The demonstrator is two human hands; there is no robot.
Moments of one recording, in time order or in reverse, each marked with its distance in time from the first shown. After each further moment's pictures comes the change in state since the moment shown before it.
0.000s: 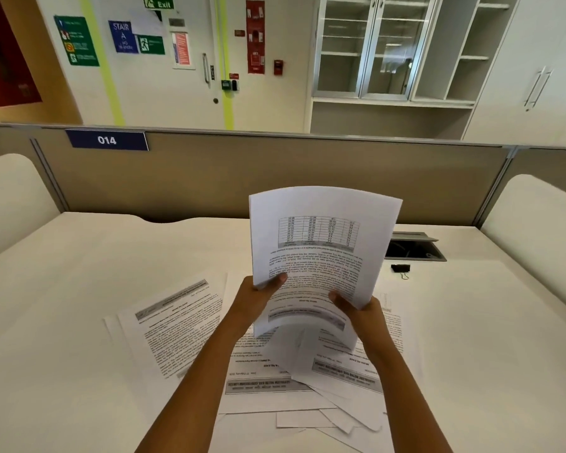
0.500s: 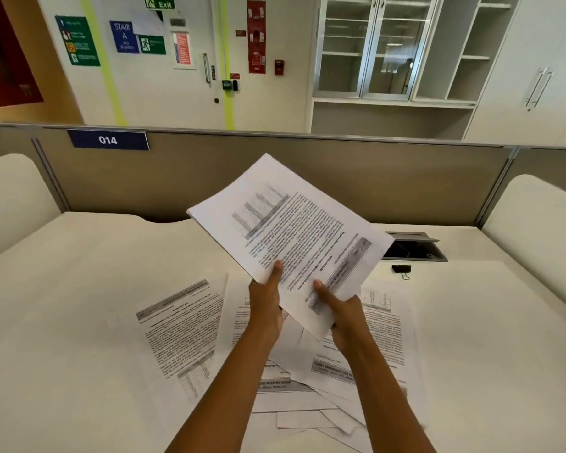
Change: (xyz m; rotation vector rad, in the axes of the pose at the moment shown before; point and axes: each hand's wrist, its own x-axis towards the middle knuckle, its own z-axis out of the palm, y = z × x) left_hand 0.005 -0.002 0.037 -0.652 0.323 -0.211; right_hand 0.005 0.004 0.037 0.339 -0.014 0.104
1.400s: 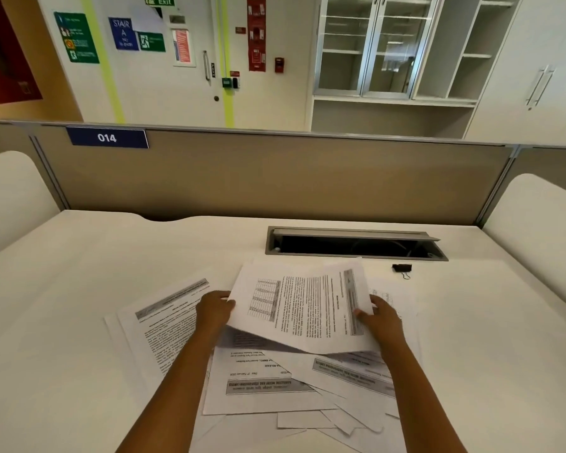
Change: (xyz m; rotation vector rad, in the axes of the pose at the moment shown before) left_hand 0.049 0.020 -0.093 1.091 0.184 0.091; right_hand 0.016 0.001 -0.074 -0.791 0.227 0.103
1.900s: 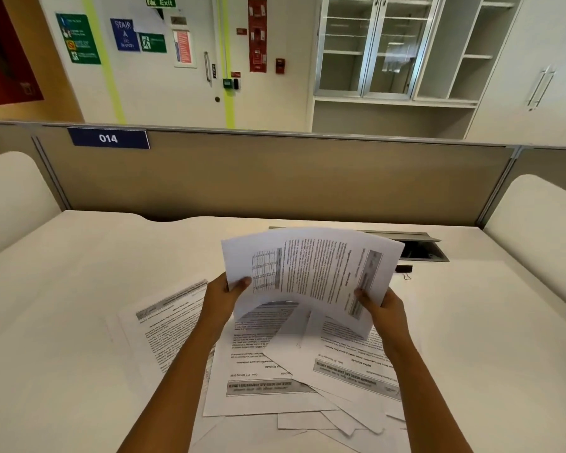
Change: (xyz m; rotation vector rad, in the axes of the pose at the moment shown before) left_hand -0.021 0.025 -0.007 -0.395 -0.108 0.254; right_hand -0.011 -0.020 -0.007 0.323 0.003 -0.183
